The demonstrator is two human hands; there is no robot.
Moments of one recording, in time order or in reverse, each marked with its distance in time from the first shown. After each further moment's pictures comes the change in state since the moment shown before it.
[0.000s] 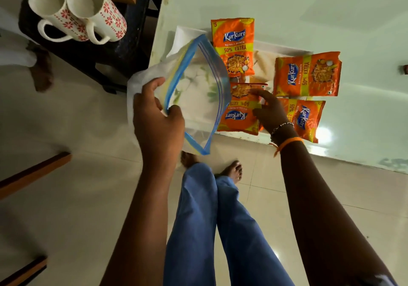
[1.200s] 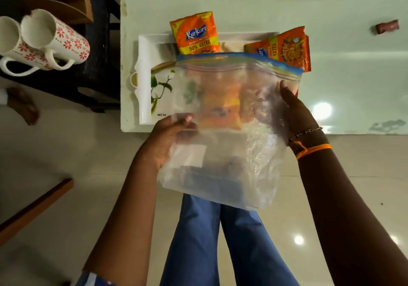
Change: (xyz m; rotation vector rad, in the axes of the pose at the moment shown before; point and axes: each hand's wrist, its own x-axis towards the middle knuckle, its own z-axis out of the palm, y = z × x) left_hand 0.018 -0.055 0.068 -0.464 -0.844 -0.316; right_hand -0.041 0.038 -0.066 1.024 -0.095 0.163
